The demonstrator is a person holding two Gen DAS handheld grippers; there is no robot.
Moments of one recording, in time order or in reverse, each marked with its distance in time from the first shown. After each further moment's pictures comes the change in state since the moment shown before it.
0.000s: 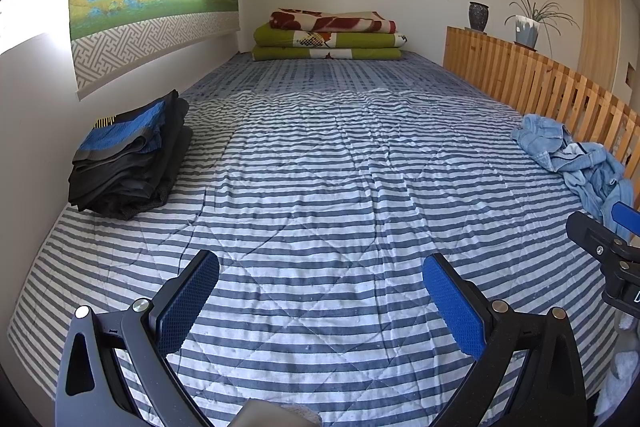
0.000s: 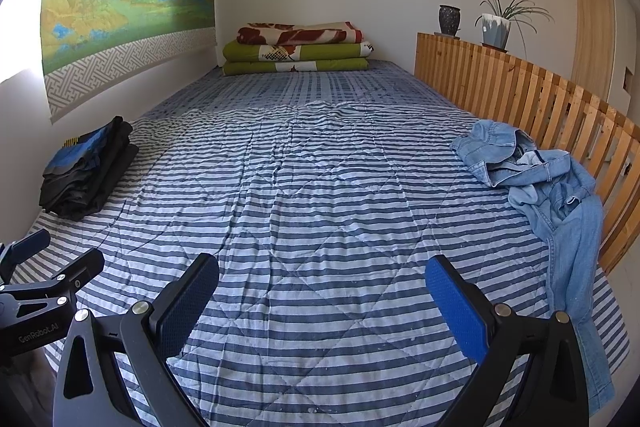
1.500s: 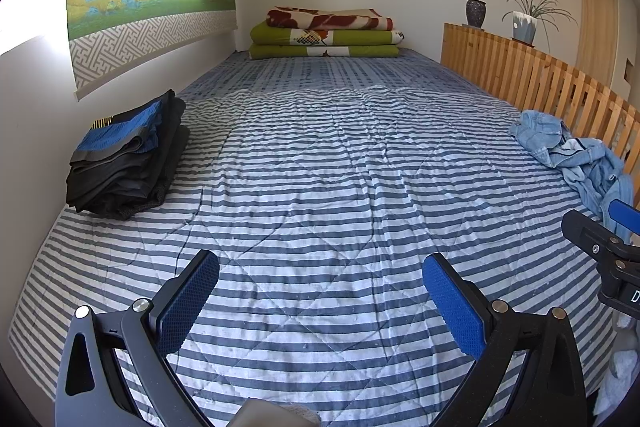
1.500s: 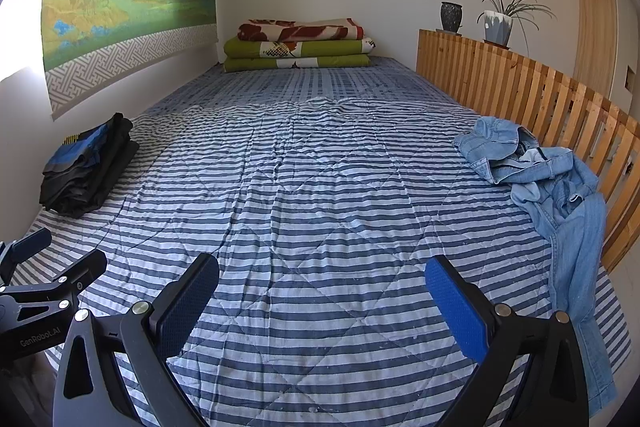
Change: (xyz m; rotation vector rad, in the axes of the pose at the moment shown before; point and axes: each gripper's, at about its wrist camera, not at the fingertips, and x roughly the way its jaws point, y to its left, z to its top) left arm -0.004 -0.008 -0.002 0.003 0.009 0.002; right arm 0.002 0.001 -0.001 0.001 0.012 0.004
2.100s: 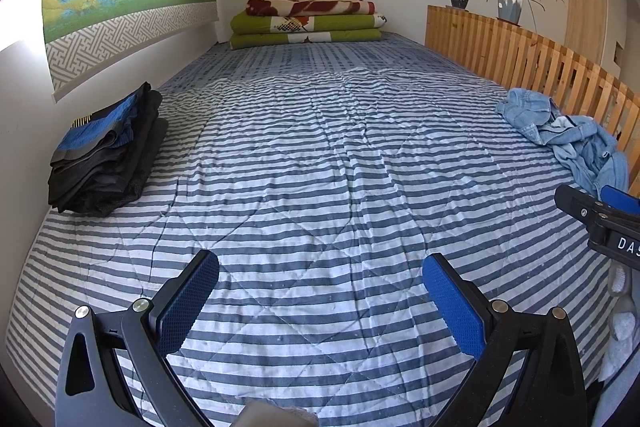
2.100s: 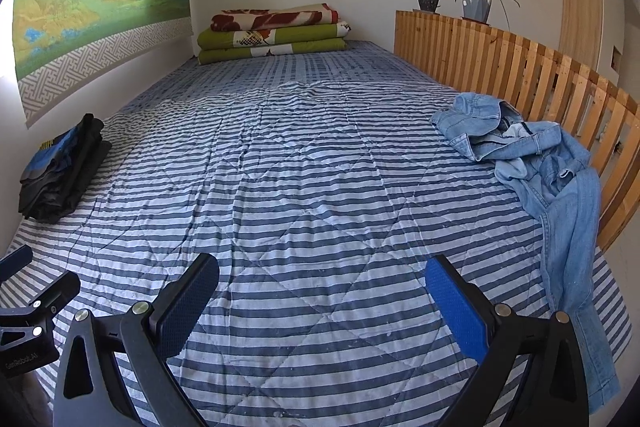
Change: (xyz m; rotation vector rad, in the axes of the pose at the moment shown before) left arm 0.019 -0.031 -0.008 0.049 0.048 -0.039; right arm 0.027 -0.040 -0.005 0.069 0.058 -0.055
